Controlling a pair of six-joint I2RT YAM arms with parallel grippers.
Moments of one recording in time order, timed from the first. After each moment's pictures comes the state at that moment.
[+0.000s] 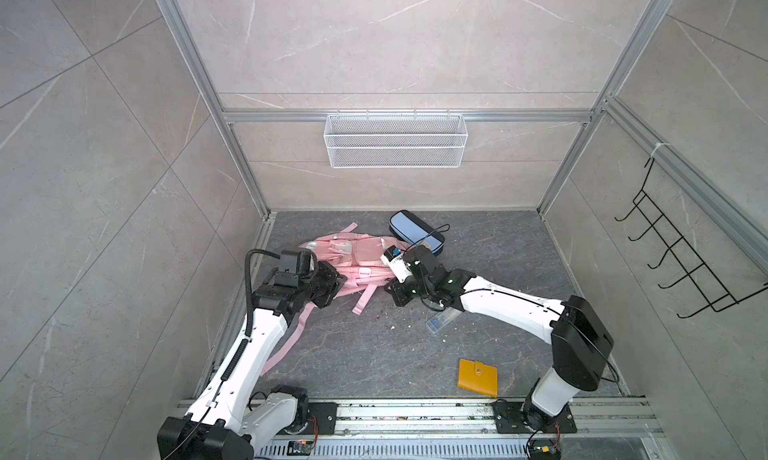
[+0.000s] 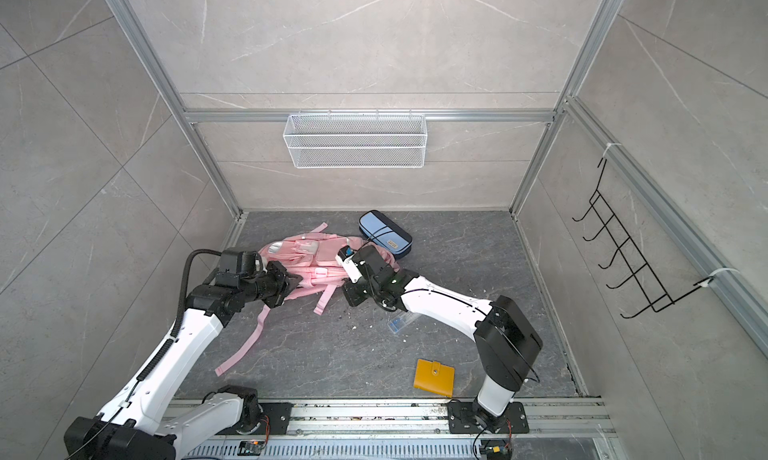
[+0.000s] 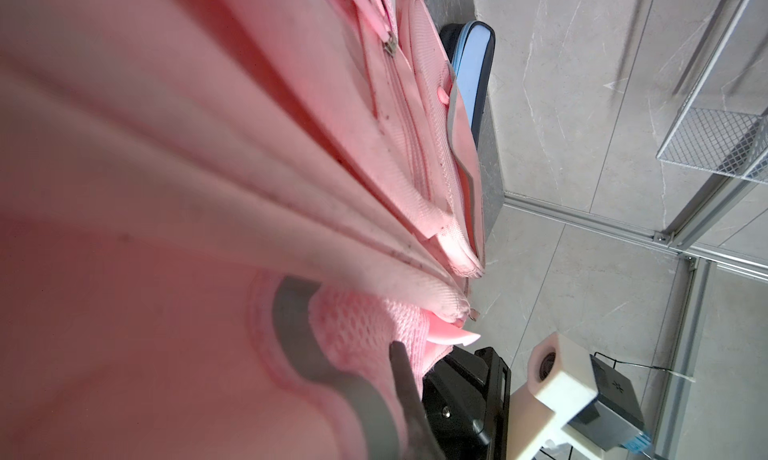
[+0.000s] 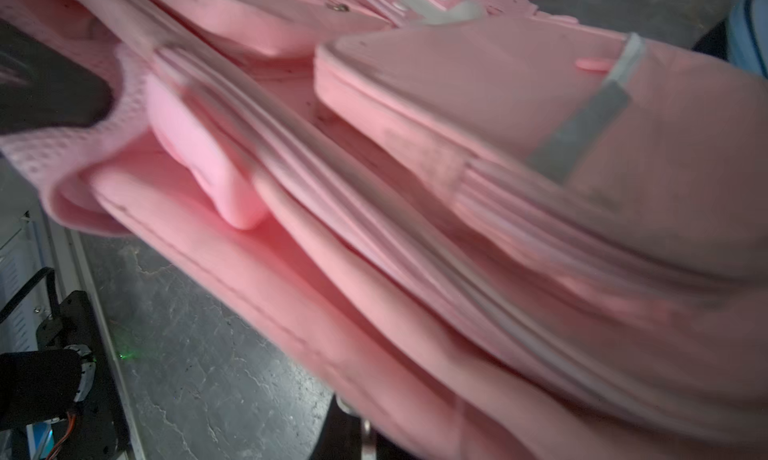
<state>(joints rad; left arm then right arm) -0.19 1.06 0.95 -0.65 0.39 -1.17 0.82 1.68 1.23 -0.28 -0.16 0.19</state>
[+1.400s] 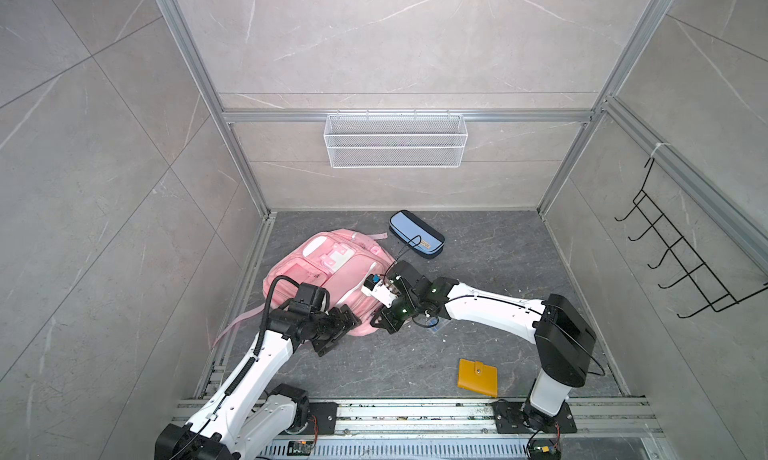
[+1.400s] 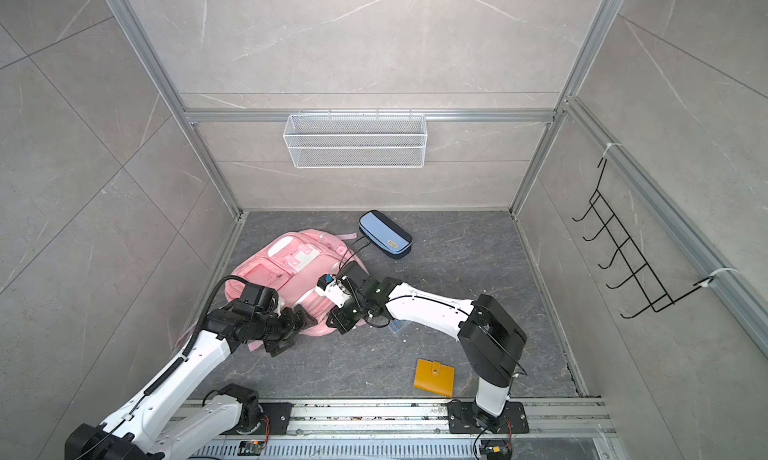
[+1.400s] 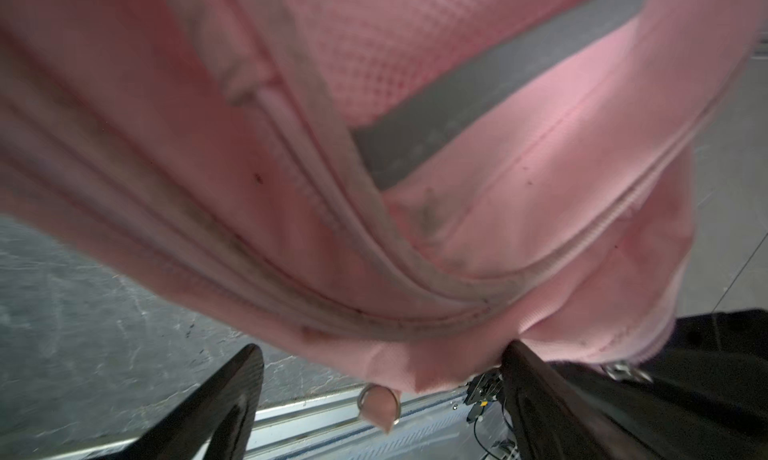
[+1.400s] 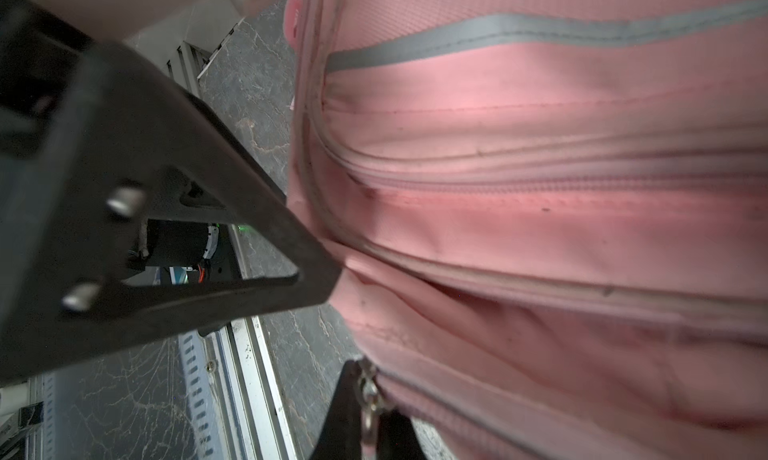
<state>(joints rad) -0.32 0.94 0.64 -0.80 0.41 -0.93 0.94 1.78 1.29 -0.42 -0.46 0.15</state>
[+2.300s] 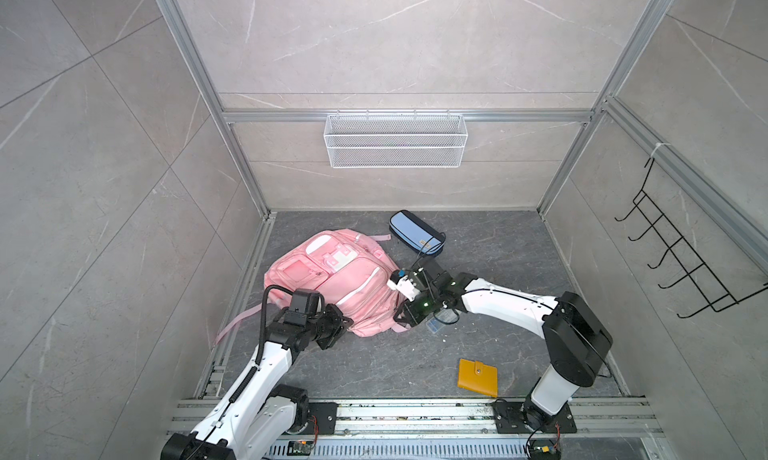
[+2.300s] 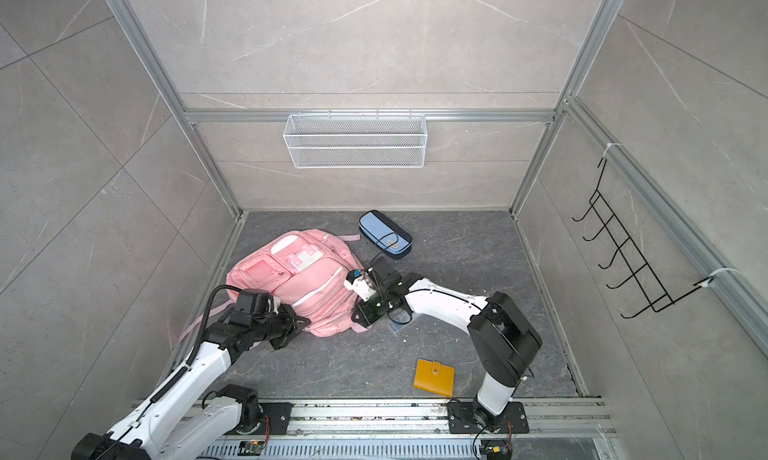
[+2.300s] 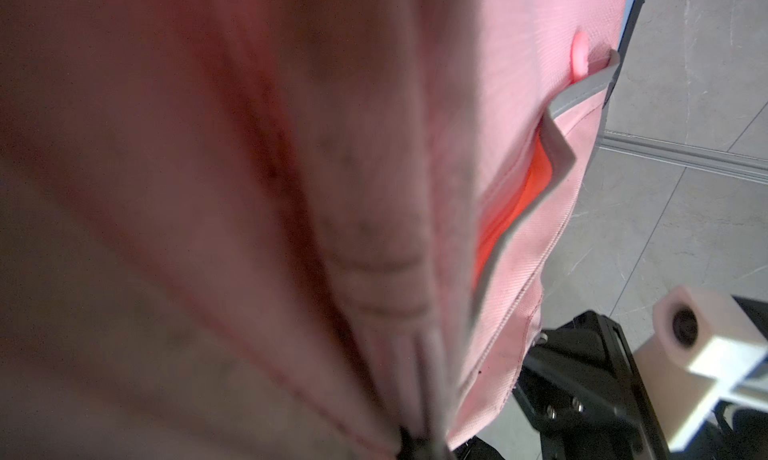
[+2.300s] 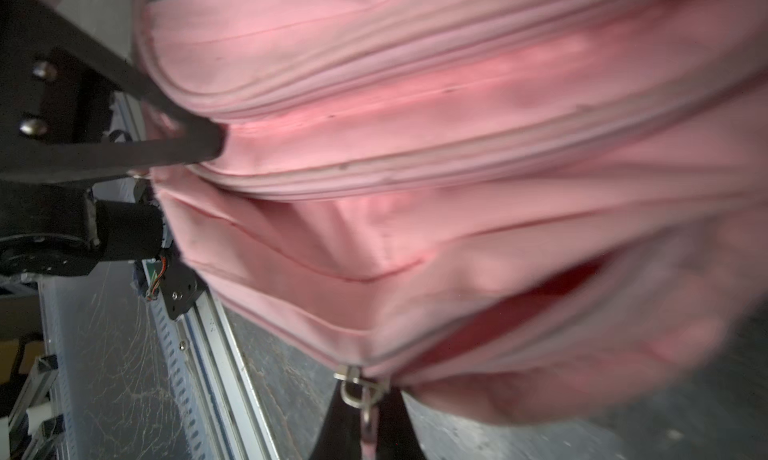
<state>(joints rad) -0.23 0.89 0.54 -0.57 0.45 -1.07 0.73 1.71 1.14 -0.45 -0.51 0.13</state>
